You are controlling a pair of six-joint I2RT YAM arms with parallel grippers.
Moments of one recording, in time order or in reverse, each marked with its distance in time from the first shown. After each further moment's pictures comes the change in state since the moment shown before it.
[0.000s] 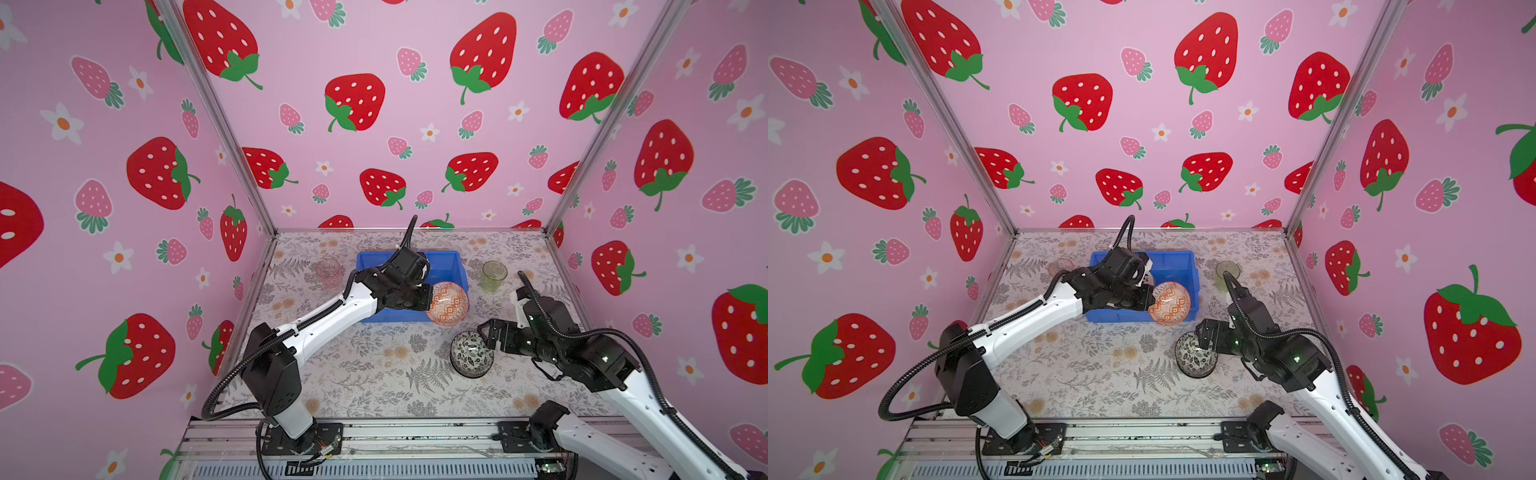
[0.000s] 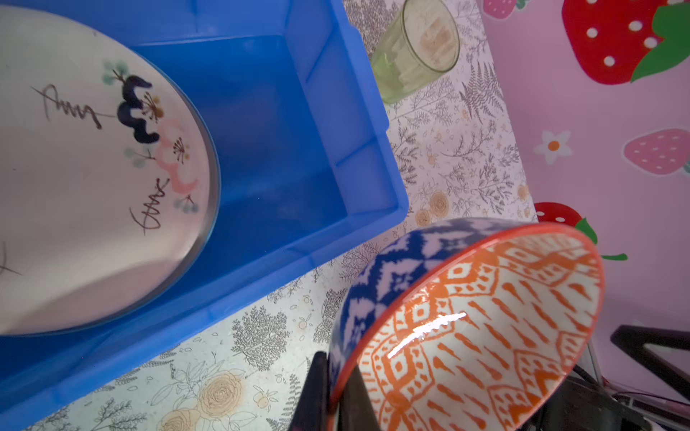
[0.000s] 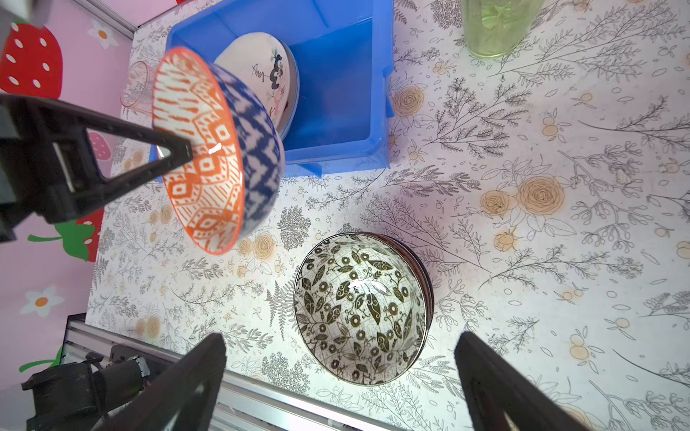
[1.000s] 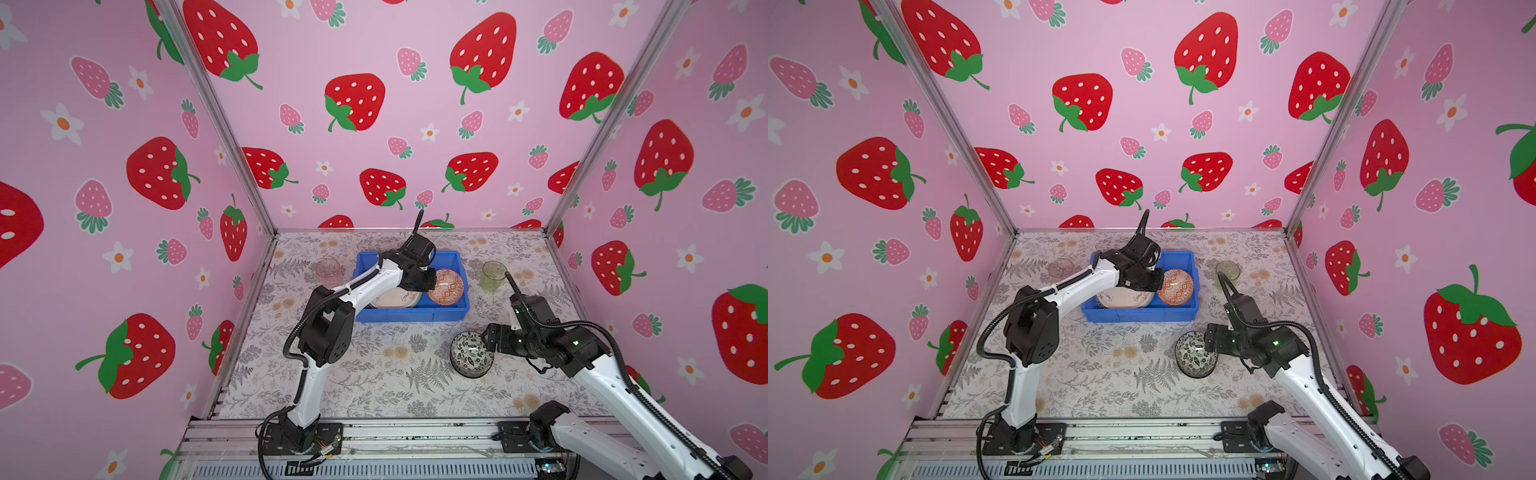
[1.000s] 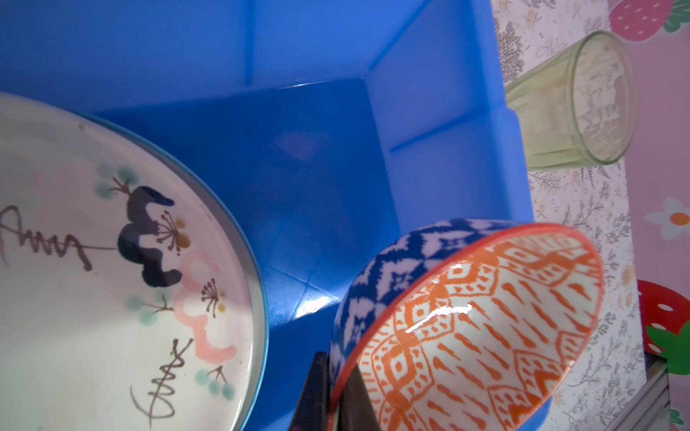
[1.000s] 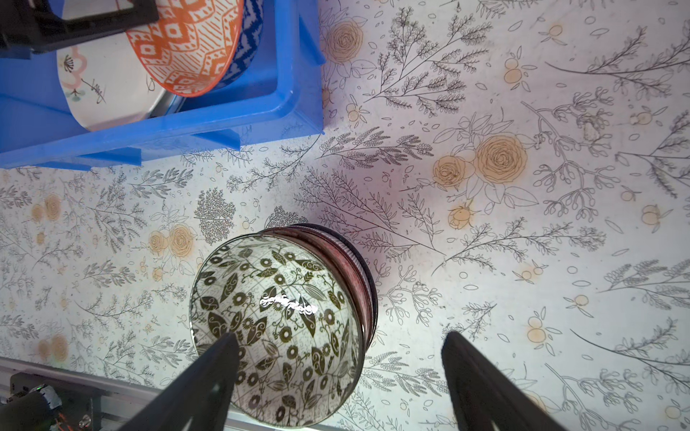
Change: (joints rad) left arm 0.108 0.476 0.351 -0.006 0.010 0.039; right arm -0.155 0.098 -0.128 0.036 -0.051 -0.116
